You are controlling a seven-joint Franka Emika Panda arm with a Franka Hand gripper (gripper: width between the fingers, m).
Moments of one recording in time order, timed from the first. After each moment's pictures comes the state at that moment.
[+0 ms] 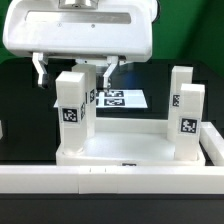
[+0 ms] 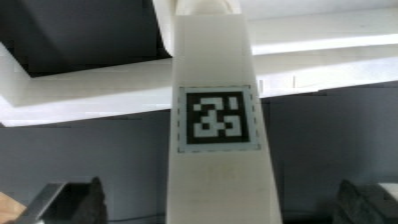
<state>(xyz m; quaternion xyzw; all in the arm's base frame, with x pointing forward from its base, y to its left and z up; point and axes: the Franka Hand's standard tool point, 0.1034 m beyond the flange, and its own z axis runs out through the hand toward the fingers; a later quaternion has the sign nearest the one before) 0.615 -0.075 0.121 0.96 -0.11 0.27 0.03</state>
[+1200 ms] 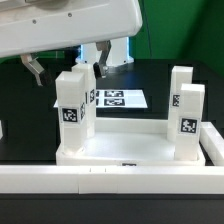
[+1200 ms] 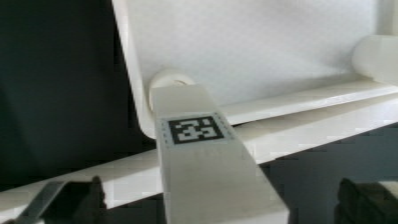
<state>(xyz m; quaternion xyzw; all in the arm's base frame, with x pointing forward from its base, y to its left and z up) 0.620 -0.079 0.134 0.99 -0.12 0.01 -0.10</state>
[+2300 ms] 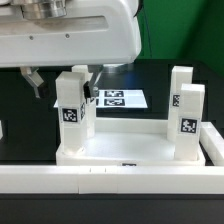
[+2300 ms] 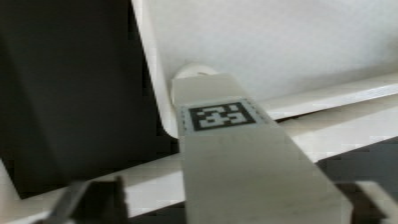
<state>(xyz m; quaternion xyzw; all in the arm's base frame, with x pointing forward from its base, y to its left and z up) 0.632 -0.086 0.116 0.99 -0.15 -0.03 -0.06</state>
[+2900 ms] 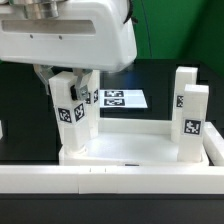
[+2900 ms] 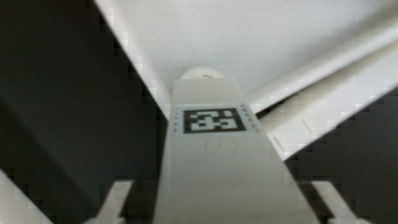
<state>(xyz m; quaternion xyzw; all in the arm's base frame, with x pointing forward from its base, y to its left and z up) 0.635 -0.079 0.115 0.91 -0.40 -0.03 -0.05</state>
